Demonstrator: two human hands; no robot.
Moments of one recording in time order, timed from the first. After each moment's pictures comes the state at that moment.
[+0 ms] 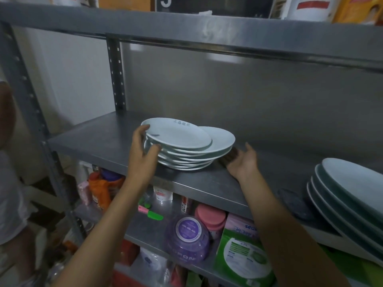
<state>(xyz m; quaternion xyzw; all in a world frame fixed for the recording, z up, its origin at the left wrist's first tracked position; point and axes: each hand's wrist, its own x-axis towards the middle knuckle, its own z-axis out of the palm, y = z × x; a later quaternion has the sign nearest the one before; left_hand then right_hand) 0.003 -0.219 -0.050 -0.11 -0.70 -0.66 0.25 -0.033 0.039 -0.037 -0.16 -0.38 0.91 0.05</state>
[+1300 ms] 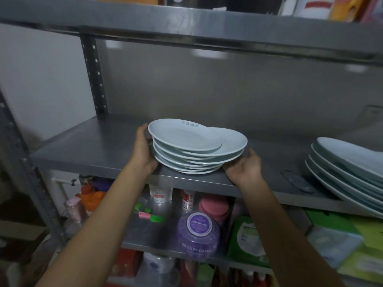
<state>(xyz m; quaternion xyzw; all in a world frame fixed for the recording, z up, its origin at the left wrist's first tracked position) -0.065 -0.249 -0.034 -0.05 -0.43 -0.89 -0.14 0.020 -0.017 -0.050 -0.14 -0.26 0.94 0.14</state>
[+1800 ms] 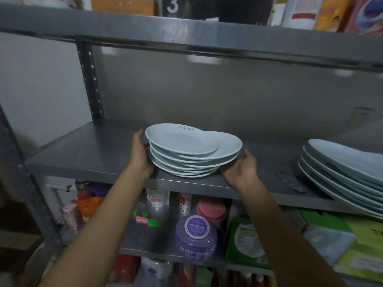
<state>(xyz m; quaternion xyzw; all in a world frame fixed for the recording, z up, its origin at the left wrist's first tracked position) -0.058 -0.251 -0.031 0.00 -0.48 -0.87 -0.12 0.026 -0.019 -0.045 -0.15 -0.29 0.93 0.14</state>
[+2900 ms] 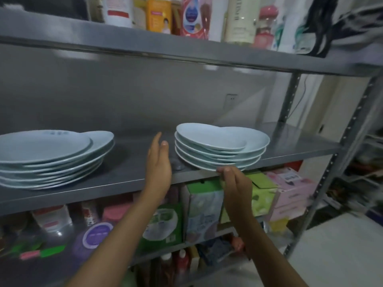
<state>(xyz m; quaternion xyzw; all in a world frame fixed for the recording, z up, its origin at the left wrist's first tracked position) 0.151 0.017 -0.038 -0.29 -0.64 -0.71 0.03 0.292 0.131 -0.076 -0.20 -0.73 0.35 0.56</state>
